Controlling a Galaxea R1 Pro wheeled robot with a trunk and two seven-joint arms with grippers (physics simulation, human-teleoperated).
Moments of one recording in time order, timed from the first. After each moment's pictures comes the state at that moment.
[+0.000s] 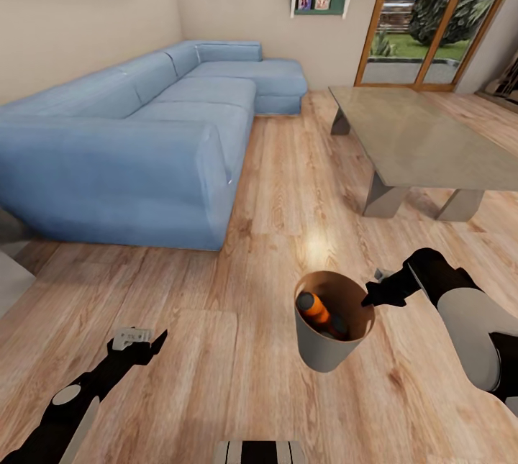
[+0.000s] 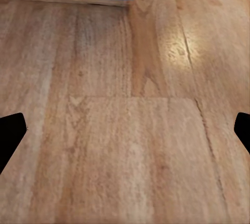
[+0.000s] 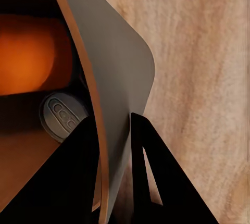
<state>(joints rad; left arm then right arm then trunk) -0.24 0.19 0.08 -1.17 0.14 0.11 -0.29 -1.13 -0.26 -0.19 -0.35 0.59 1.03 0.93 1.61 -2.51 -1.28</state>
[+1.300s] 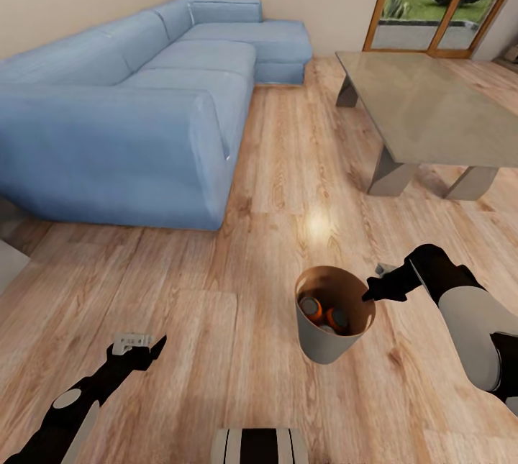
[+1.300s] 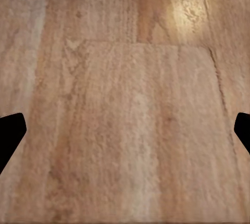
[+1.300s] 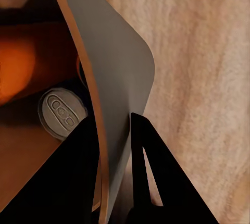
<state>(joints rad) -0.24 0.19 0.08 -1.13 0.15 0.11 -0.29 -1.13 -0.26 -0.19 -0.39 0.59 1.03 0.93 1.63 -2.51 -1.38</state>
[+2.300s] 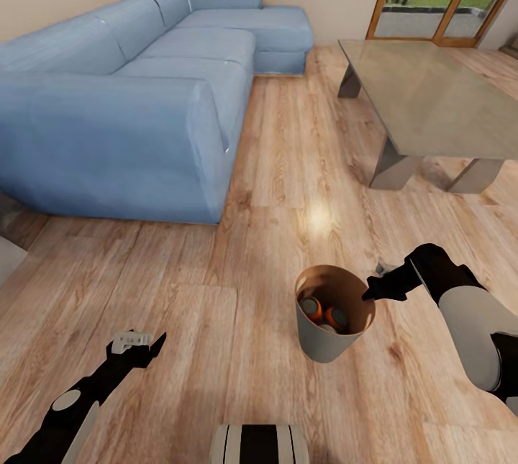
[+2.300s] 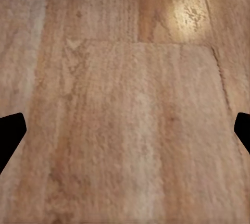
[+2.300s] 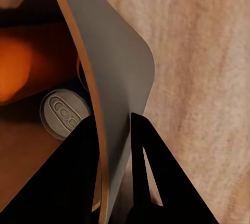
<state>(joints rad) -0.24 0.19 0.08 -1.13 0.15 0.06 -0.29 -1.13 -0.26 -0.19 -0.39 0.58 1.04 0.93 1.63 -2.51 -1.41</state>
